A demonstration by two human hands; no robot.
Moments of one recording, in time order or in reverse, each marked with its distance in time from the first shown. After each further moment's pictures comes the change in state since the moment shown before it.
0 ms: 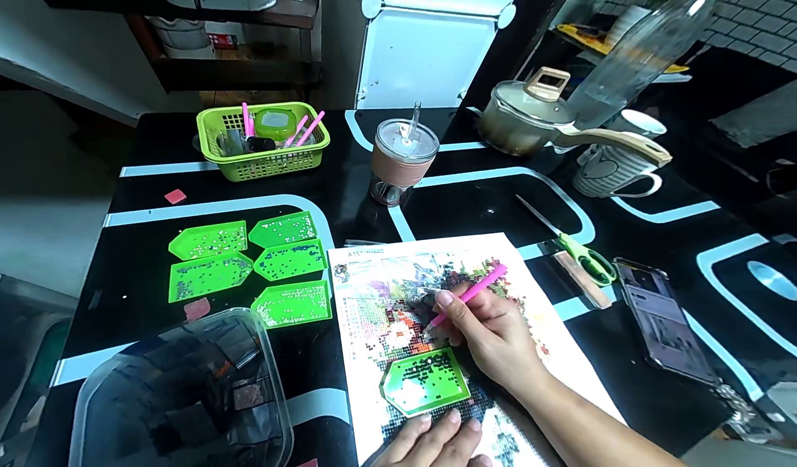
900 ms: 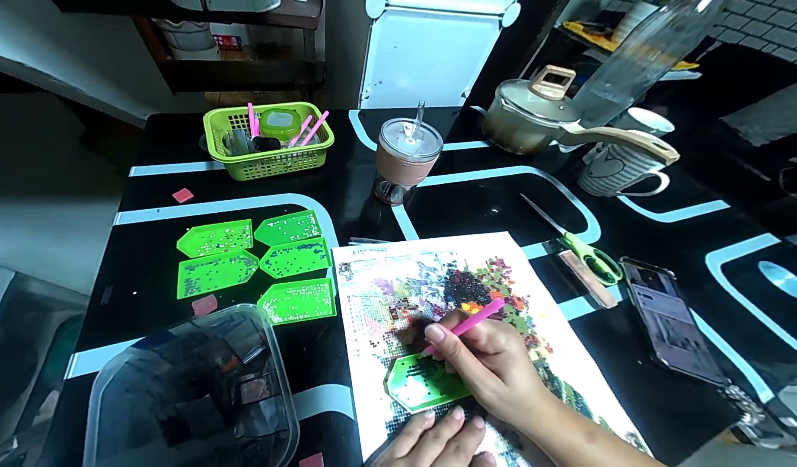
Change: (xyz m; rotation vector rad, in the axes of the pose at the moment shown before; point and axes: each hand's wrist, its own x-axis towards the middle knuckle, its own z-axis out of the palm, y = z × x) left_hand -0.001 -0.001 0.003 -0.003 0.035 0.001; right_hand -0.015 -0.009 0.011 -0.058 -0.157 -0.239
